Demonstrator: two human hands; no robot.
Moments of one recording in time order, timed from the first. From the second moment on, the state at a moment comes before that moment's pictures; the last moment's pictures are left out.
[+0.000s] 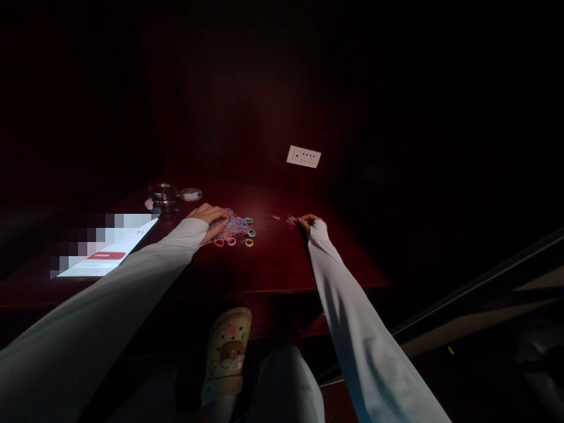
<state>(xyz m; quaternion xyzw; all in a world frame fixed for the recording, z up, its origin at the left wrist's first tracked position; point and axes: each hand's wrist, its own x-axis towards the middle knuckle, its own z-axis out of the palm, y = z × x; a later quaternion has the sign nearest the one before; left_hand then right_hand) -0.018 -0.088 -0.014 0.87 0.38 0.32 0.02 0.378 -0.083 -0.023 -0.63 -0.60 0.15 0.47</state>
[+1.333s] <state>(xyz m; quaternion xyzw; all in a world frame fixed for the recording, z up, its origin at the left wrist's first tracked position) -0.016 -0.102 -0.004 0.86 0.40 0.32 0.01 0.373 -0.076 -0.012 -0.66 -0.65 0.02 0.38</state>
